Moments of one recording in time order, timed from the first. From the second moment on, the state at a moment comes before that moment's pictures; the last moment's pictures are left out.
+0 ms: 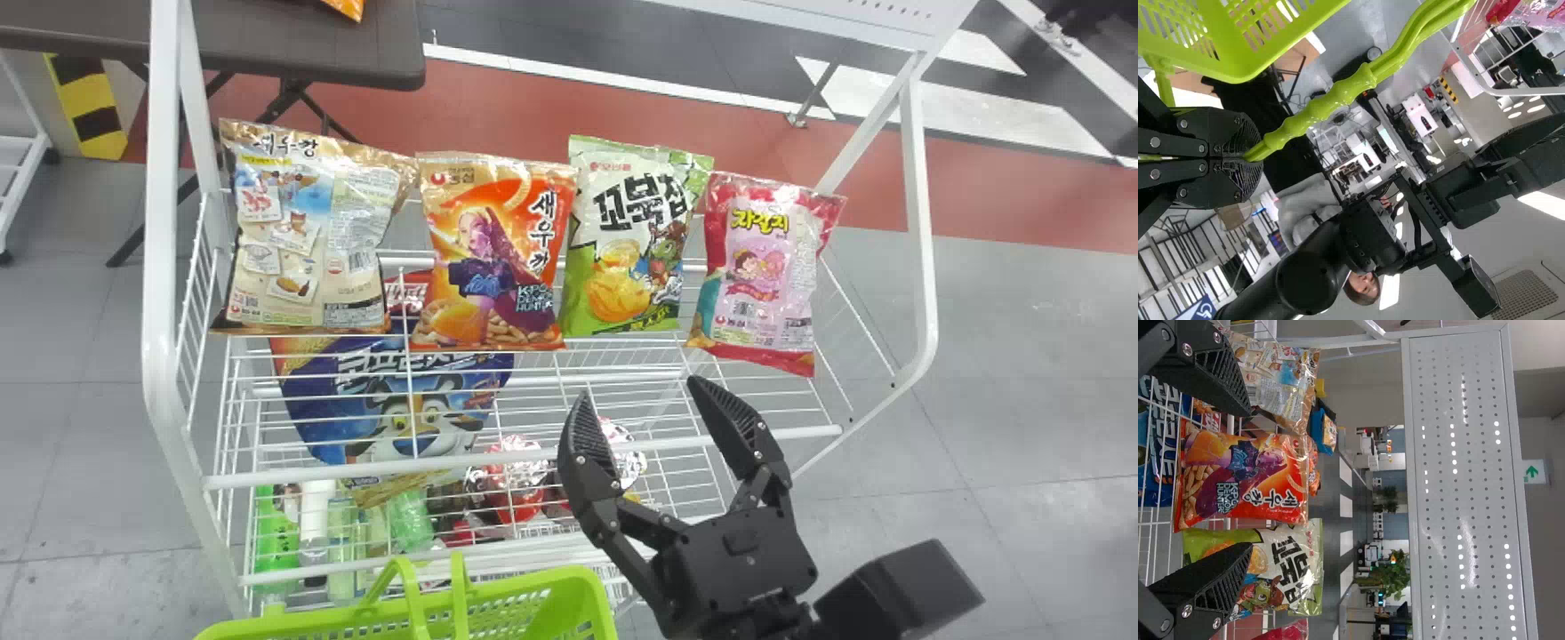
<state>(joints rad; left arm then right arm) 0.69 0.15 -0.19 -2.19 0.13 0.91 -1.37 0.97 -0.08 0.05 -2.40 -0.03 -0.13 0.07</state>
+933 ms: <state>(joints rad) 0.68 0.18 -0.21 -2.20 0.11 0.93 -1.37 0.25 -0.01 0.29 -1.87 -0.01 0.08 0.10</state>
